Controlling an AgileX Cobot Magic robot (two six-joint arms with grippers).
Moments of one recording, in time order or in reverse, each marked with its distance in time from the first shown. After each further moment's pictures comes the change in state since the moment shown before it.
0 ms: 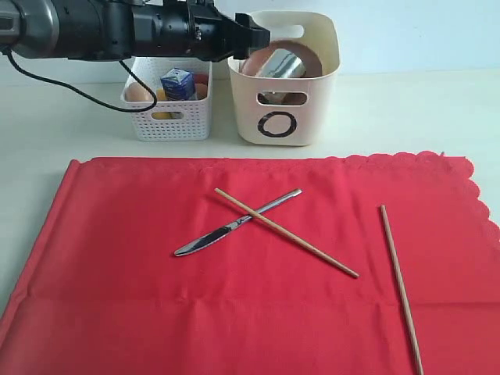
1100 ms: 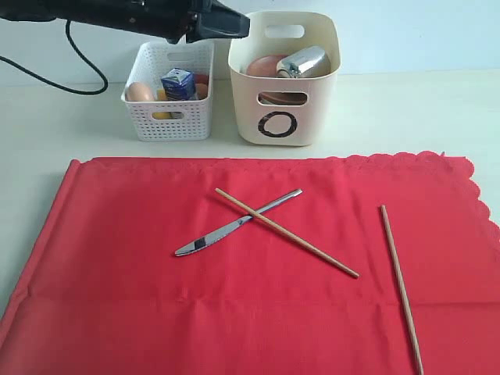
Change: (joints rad) left arm 0.139 -0.102 -0.004 0.343 0.617 -0.394; right arm 0.000 0.000 0.000 0.000 0.000 0.000
